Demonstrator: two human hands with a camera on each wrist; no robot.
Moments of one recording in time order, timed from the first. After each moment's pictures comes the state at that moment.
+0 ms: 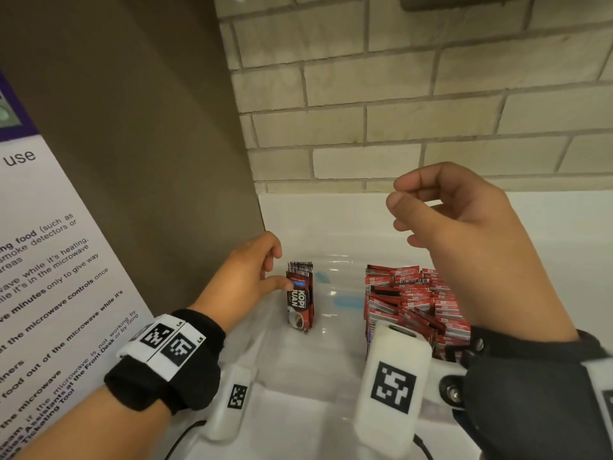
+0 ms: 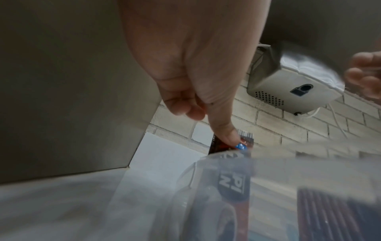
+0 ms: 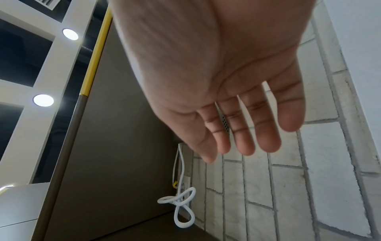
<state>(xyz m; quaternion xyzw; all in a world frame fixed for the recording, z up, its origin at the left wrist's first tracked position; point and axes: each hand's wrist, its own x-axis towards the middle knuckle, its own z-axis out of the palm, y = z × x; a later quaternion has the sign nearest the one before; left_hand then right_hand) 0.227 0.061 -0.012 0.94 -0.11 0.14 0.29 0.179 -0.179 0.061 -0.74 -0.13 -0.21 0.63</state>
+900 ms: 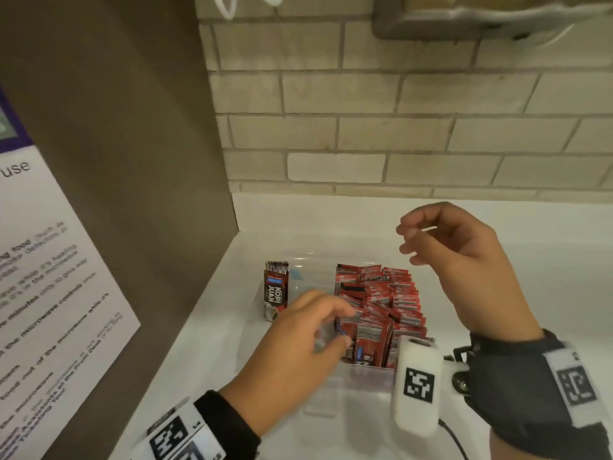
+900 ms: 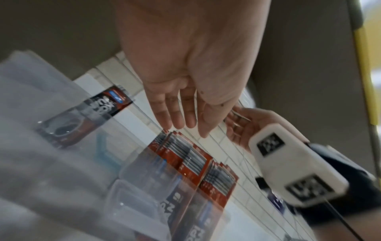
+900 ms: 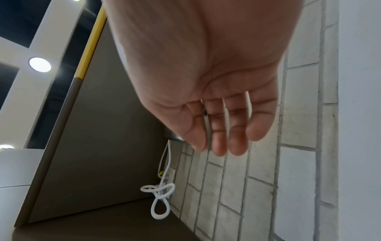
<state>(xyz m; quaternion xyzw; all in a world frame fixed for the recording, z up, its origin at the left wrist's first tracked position) 0.136 -0.022 -0.009 0.87 -0.23 0.06 0.44 0.165 -0.214 0.059 -0.77 -0.12 -0.20 0.60</state>
